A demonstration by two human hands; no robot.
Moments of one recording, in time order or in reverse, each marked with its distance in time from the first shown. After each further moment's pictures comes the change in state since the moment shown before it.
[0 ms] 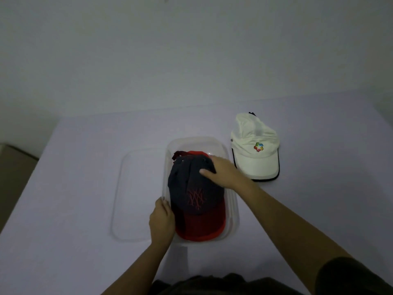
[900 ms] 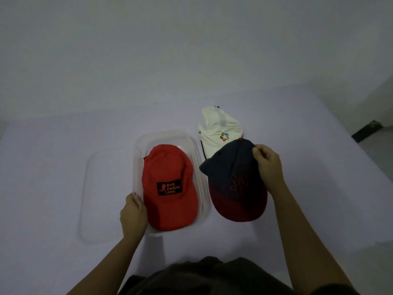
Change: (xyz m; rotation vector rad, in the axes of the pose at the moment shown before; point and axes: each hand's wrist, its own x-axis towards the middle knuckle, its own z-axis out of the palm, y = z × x) left_hand -0.003 0.001 -0.001 0.029 0.009 0.037; right_hand -0.142 0.068 -0.069 0.617 0.790 0.300
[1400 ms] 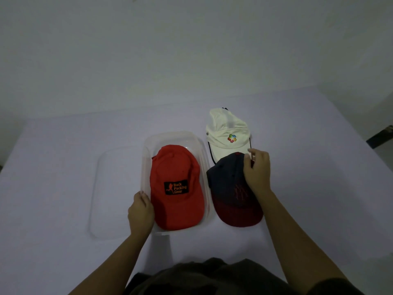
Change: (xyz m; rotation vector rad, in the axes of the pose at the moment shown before) left_hand 0.000 0.000 -0.001 -0.024 0.010 -0.020; right_hand 0.004 0.033 0.047 -0.350 0.113 -0.104
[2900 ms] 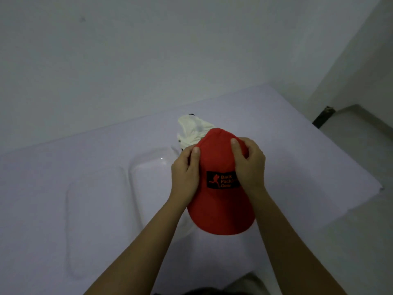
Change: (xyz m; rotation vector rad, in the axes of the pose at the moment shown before) left_hand -0.051 0.177 0.018 -0.531 -0.513 0.533; right_hand -0.039 -0.090 -0.067 0.319 0.279 -0.011
